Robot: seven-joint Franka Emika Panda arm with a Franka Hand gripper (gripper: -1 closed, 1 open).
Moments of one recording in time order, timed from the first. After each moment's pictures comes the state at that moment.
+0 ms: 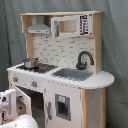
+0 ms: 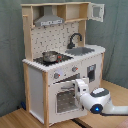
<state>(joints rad) -0.72 -1.47 1.79 -2.20 -0.14 2.50 1.07</state>
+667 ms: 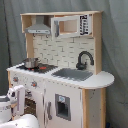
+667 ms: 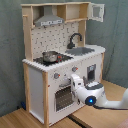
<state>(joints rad) -0.85 -1.47 1.76 -2.20 -0.14 2.63 1.00</state>
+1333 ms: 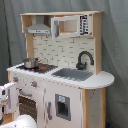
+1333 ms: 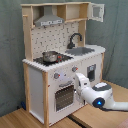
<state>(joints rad) -0.69 -1.47 1.70 -2.24 -0.14 2.54 0.96</state>
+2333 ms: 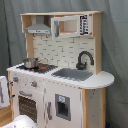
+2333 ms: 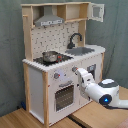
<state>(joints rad) -0.56 -1.47 1.61 -2.25 -0.17 2.47 0.76</state>
